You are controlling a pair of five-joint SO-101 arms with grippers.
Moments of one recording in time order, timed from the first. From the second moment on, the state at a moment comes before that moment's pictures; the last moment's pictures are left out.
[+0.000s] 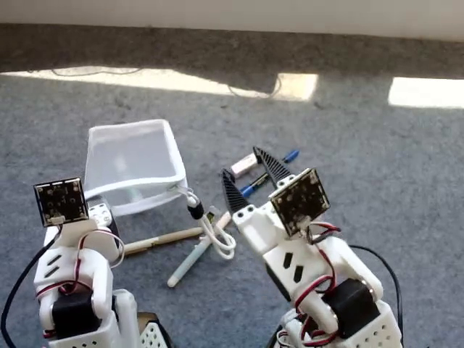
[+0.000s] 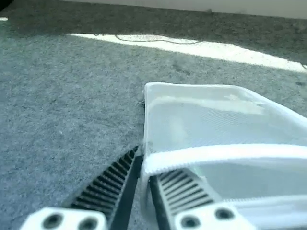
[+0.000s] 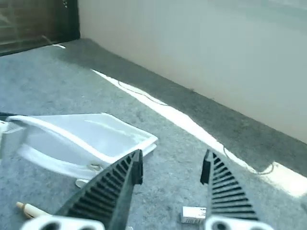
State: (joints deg) left arm -20.9 -101.8 74.9 63.5 2.3; right arm -34.3 -78.3 52.4 47.3 8.2
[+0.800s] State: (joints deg) left arm -18.9 -82.4 50.3 71.4 0.9; right arm -18.4 -32.1 39.3 41.0 1.0
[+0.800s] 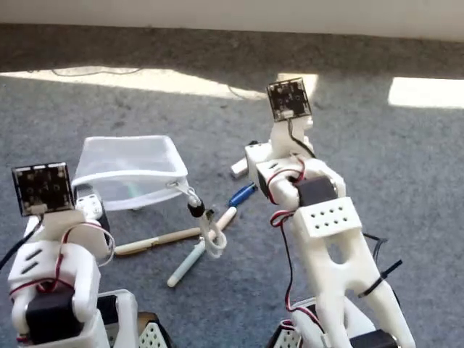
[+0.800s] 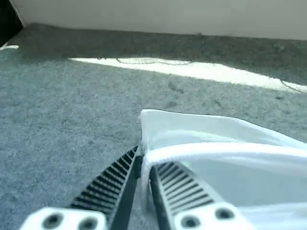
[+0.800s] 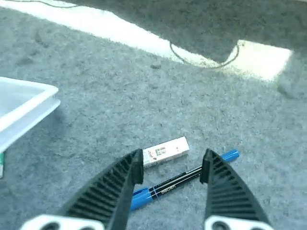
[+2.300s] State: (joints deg) left arm -20.4 -49.2 30.3 74.3 11.0; right arm -19.3 33.1 -21.0 70.9 -17.3
